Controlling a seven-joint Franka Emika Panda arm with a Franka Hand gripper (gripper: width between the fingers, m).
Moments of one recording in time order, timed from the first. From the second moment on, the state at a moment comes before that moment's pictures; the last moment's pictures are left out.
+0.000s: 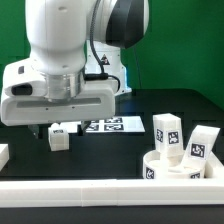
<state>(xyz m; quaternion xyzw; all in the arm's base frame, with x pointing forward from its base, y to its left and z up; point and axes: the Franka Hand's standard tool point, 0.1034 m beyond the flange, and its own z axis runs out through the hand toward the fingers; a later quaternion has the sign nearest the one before) 0.495 -0.111 0.032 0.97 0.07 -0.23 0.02</state>
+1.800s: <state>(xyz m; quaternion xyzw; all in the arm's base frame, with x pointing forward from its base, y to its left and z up) 0.466 -0.112 0.020 0.87 0.03 -0.49 0.03</state>
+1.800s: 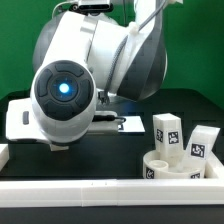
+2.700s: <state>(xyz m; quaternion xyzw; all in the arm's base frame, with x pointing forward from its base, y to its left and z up) 0.463 -0.113 0.013 0.88 0.00 -0.48 -0.01</state>
